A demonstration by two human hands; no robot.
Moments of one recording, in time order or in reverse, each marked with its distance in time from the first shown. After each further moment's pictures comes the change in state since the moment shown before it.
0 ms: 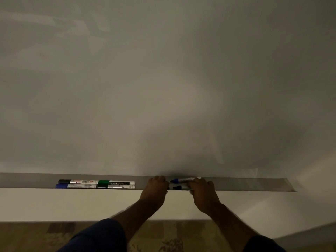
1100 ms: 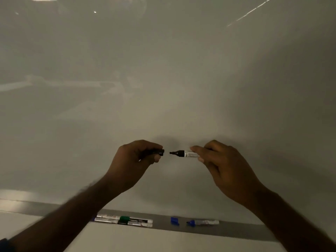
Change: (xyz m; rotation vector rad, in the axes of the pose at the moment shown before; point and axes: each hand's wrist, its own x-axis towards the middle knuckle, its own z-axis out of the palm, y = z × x) left_hand -0.088 0.020 -0.319 -0.575 0.696 0.031; right_hand -0.052 -0.070 -0.293 0.180 0.652 -0.601
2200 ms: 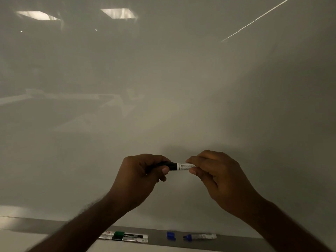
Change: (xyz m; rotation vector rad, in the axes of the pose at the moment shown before) left_hand -0.006 0.050 0.013 -0.031 -0.030 0.048; right_hand 0.001 -0.020 -0.029 0.096 0.082 -0.056
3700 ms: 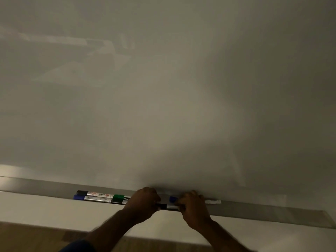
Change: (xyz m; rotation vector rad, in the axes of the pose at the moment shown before) left_hand -0.106 -0.279 0.139 0.533 -0.681 -0.241; right_hand -0.154 0.086 0.298 -0.070 -0.631 0.590
